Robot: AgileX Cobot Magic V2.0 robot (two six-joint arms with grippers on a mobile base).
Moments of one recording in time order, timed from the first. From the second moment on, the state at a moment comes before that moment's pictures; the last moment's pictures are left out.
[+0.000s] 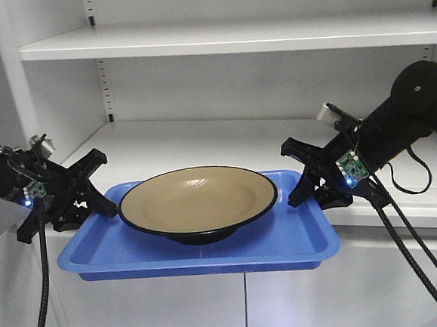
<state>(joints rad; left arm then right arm) -0.04 1.99 -1.99 -0.68 1.23 -0.18 0.13 2.03 -2.07 0.52 1.26 0.21</state>
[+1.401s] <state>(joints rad) -0.04 1.99 -1.99 -0.68 1.23 -0.18 0.13 2.03 -2.07 0.52 1.26 0.21</state>
